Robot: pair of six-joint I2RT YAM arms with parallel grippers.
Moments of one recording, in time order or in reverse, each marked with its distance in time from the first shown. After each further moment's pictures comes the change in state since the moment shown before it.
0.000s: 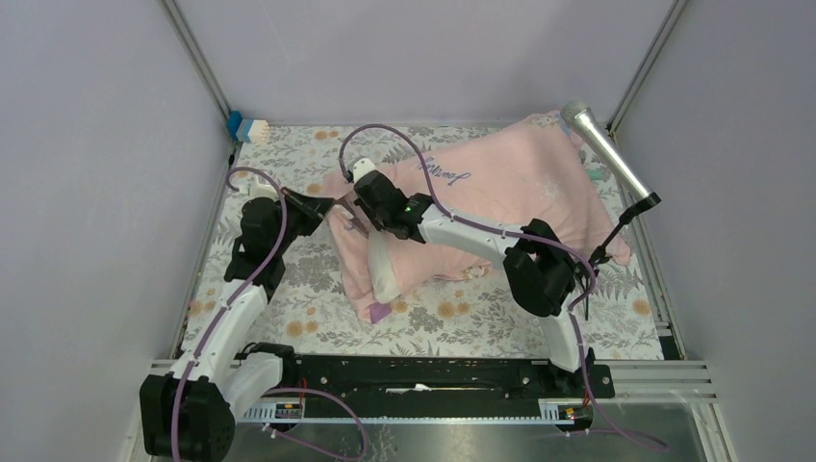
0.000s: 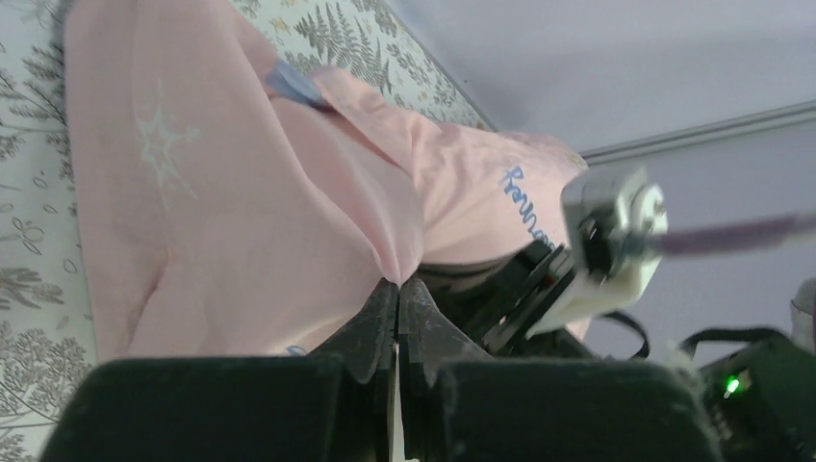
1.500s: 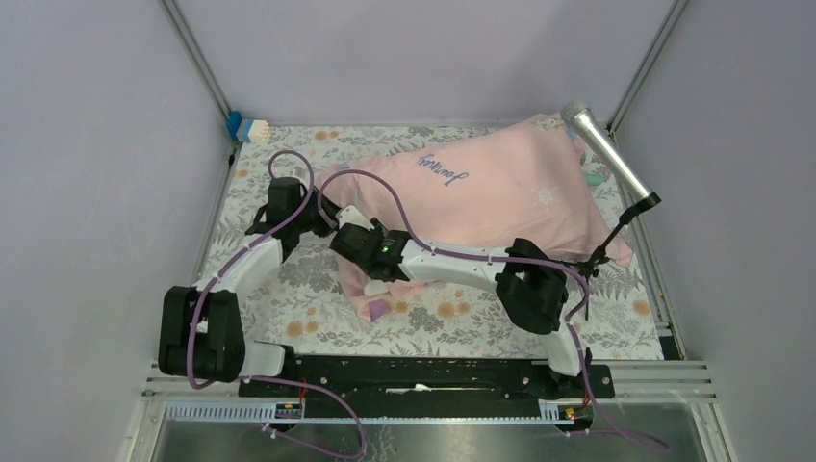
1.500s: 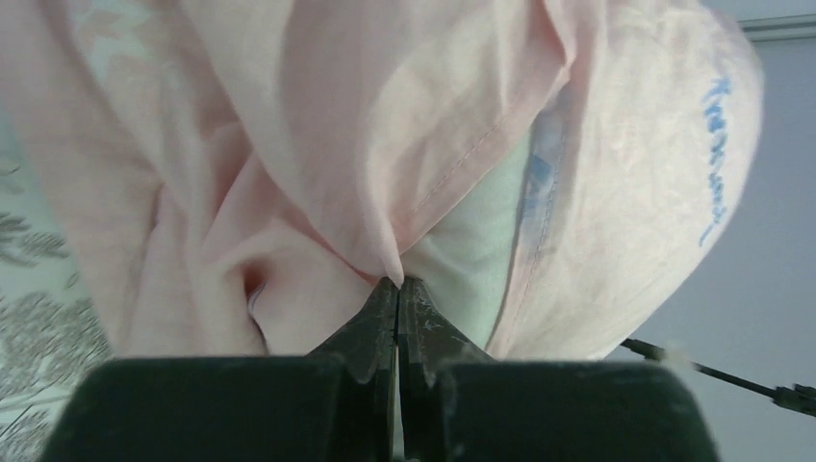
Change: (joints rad) left arm -0.007 0.403 0.156 -0.117 0.225 0.079; right arm 0.218 -0.012 -0.006 -0.293 0.213 0.173
